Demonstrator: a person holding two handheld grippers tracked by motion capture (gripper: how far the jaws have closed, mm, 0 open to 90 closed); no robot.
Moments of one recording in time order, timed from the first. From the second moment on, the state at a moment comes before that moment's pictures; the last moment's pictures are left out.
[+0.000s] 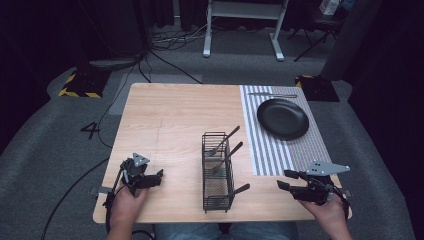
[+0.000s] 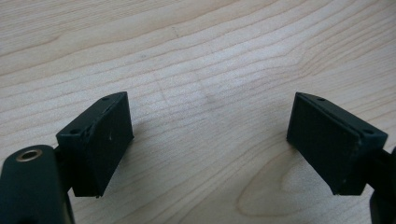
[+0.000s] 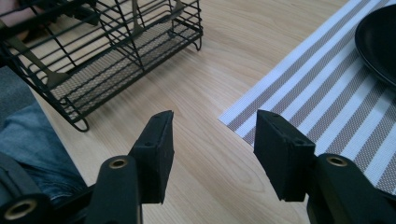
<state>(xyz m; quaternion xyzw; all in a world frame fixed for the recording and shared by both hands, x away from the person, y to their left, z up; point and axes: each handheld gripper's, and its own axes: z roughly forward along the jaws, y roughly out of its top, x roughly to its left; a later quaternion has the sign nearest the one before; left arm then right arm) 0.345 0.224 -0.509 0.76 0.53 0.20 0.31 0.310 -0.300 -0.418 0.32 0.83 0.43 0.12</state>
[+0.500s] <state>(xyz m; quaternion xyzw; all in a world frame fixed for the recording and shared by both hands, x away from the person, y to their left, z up) 0.345 0.224 -0.509 0.76 0.53 0.20 0.31 0.299 -0.271 -0.385 0.29 0.83 0.46 0.09</state>
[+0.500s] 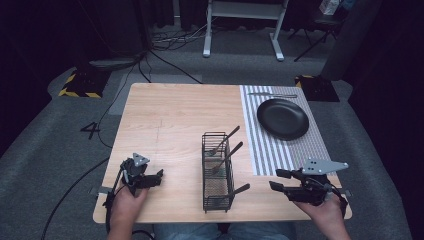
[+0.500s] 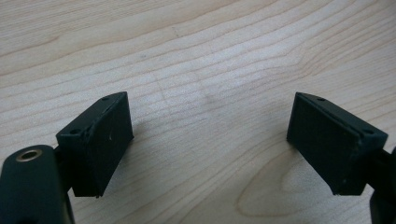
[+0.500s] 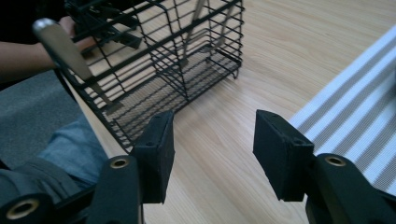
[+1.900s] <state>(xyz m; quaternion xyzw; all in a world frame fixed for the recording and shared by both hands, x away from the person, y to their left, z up) 0.345 0.224 -0.509 0.76 0.53 0.20 0.31 0.292 -0.201 -0.365 0.23 0.85 0.47 -0.01</state>
